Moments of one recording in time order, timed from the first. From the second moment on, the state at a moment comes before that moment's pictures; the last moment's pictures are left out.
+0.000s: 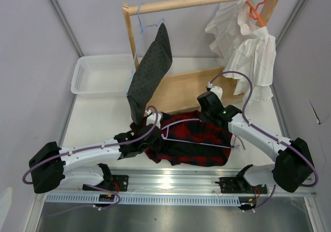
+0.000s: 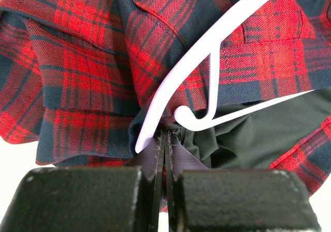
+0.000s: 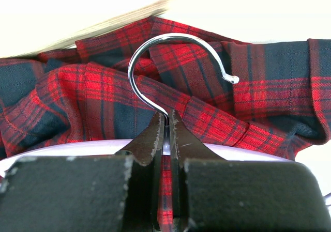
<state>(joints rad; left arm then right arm) -1.04 1.15 0.60 -0.24 -0.38 -0.61 0.67 1.33 0.98 -0.54 0.38 0.63</state>
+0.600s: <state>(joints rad) -1.04 1.15 0.60 -0.22 -0.43 -0.63 0.67 1.33 0.98 -0.54 0.38 0.64</state>
